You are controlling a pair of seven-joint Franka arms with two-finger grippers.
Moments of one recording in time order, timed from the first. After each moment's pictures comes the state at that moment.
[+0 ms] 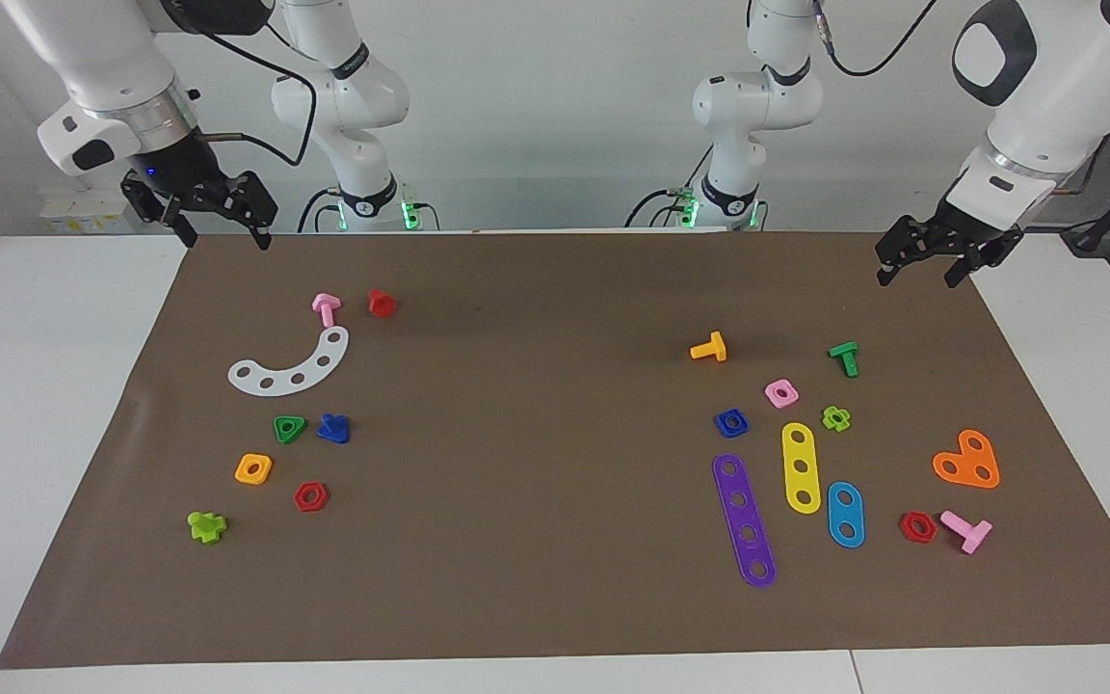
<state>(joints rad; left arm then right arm) -0.02 0.01 0.05 -1.63 -0.04 1.62 0.12 0.06 -0.06 -0.09 -1.61 0.00 1.51 0.06</state>
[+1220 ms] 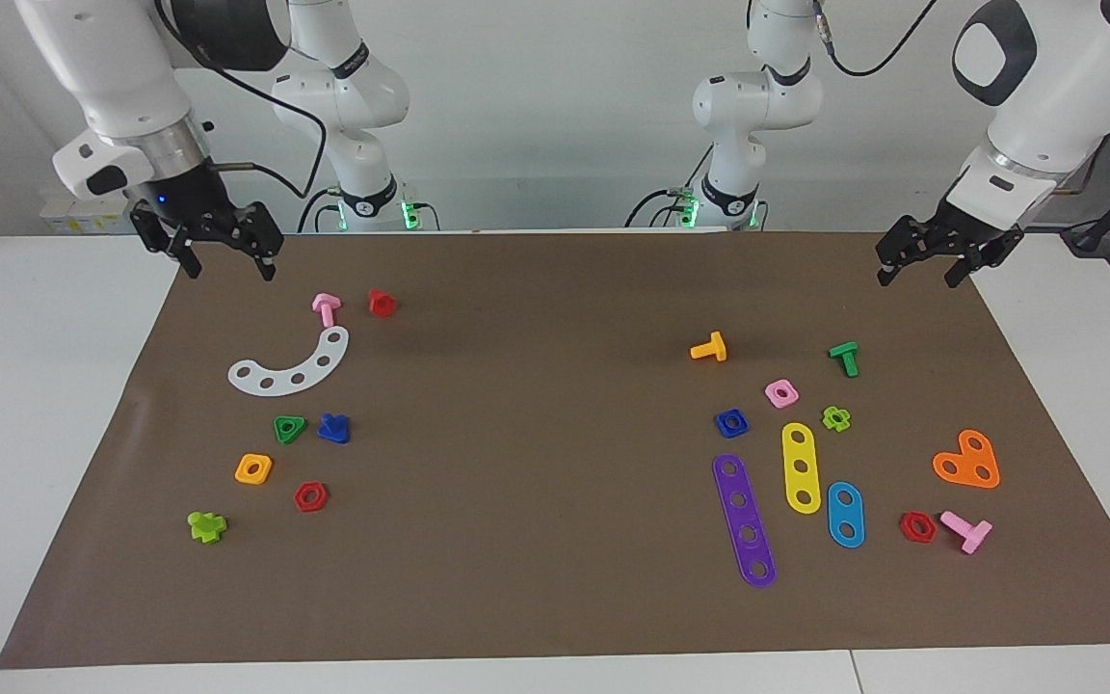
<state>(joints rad) -0.02 0.01 0.05 -1.63 -0.04 1.62 0.12 0.14 0.03 -0.09 -1.82 0.00 1.97 0.06</state>
